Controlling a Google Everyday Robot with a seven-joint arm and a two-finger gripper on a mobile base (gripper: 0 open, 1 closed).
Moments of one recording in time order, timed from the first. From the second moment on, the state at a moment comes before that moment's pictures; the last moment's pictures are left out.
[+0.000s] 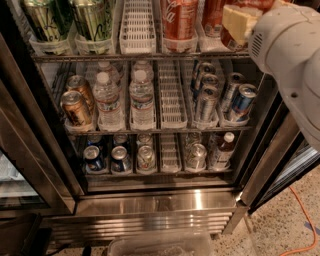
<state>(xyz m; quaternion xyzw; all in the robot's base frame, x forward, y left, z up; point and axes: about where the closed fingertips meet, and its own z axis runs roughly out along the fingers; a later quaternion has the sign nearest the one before) 0.570 -0.190 1.102 -0.05 0.68 -0.04 0.73</state>
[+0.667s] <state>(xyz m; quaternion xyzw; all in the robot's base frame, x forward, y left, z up) 0.537 -0.192 1.070 -0.06 0.72 0.00 0.69</state>
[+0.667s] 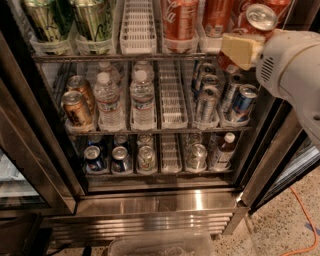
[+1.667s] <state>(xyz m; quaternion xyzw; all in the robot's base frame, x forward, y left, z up) 0.477 -0.146 1.112 -0.08 0.71 0.07 0.69</state>
